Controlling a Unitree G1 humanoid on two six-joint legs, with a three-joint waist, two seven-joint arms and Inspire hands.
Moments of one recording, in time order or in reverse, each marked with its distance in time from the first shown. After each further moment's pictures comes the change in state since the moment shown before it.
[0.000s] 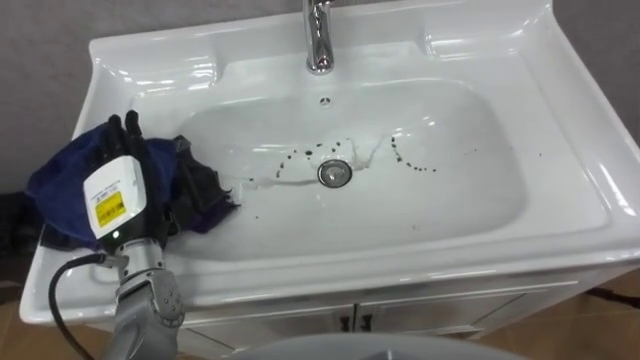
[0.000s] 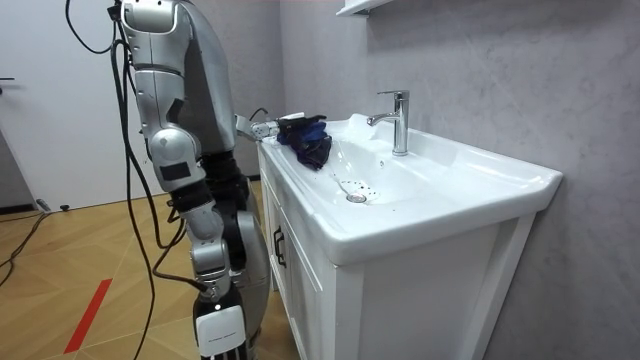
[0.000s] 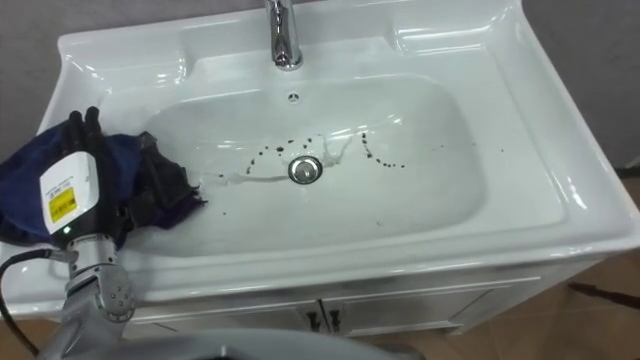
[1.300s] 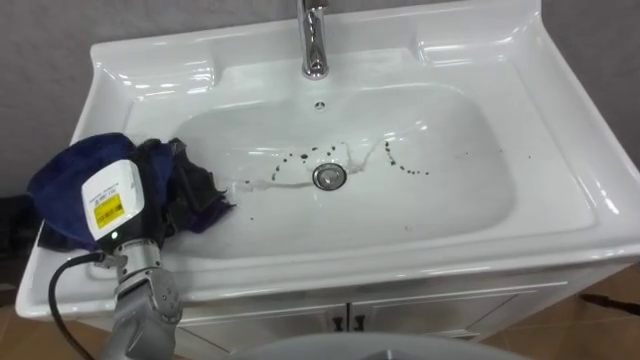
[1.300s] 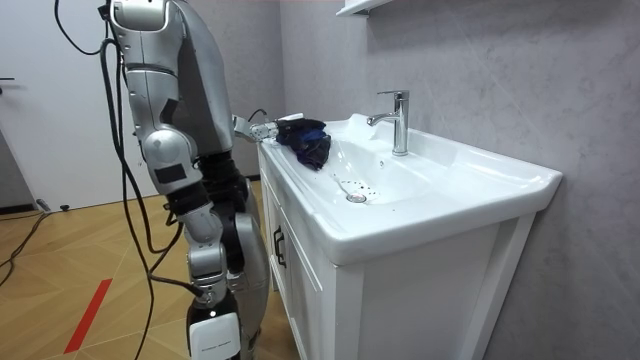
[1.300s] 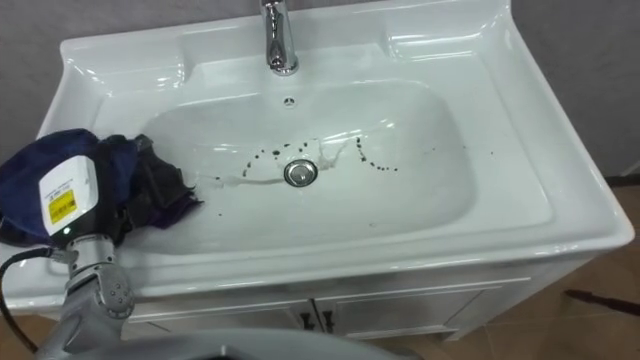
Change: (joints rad) left arm -0.046 0.015 0.001 0.092 -0.020 0.001 0.039; right arm 0.004 0.001 -0.006 -0.013 -0.030 0.065 -0.009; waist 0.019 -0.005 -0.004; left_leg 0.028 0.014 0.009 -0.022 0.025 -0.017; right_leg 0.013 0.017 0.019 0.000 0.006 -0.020
